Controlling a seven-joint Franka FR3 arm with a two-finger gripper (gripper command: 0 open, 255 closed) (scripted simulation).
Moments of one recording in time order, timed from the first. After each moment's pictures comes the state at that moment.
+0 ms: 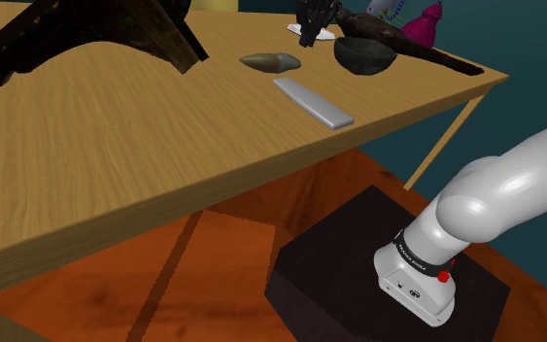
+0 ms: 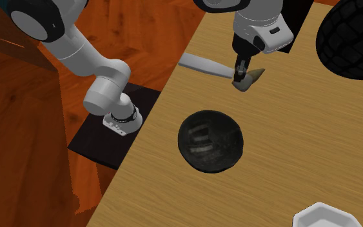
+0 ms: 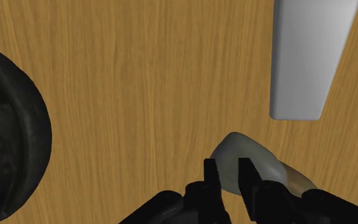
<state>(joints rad) 0.02 -0.32 0.12 -1.89 0.06 1.67 0.13</state>
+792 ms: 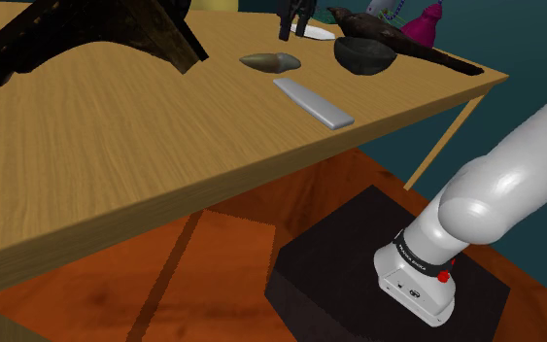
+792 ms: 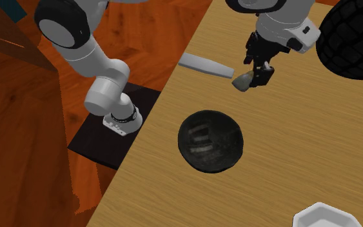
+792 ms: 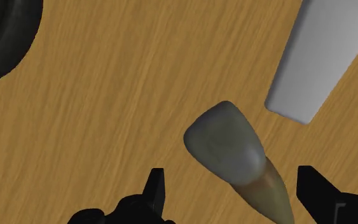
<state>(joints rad) 0.07 -0.12 0.11 -1.68 0.06 1.56 -0.19</state>
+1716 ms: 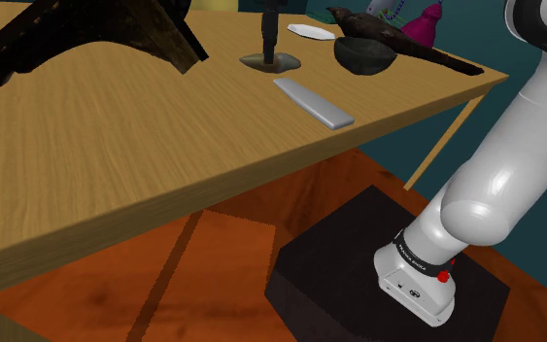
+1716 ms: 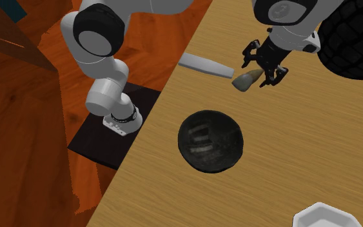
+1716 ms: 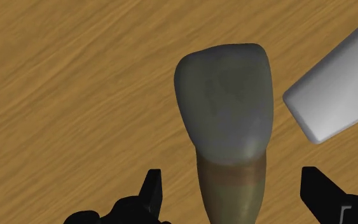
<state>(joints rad) 0.12 0.09 0.15 -1.55 0.03 1.49 -0.65</state>
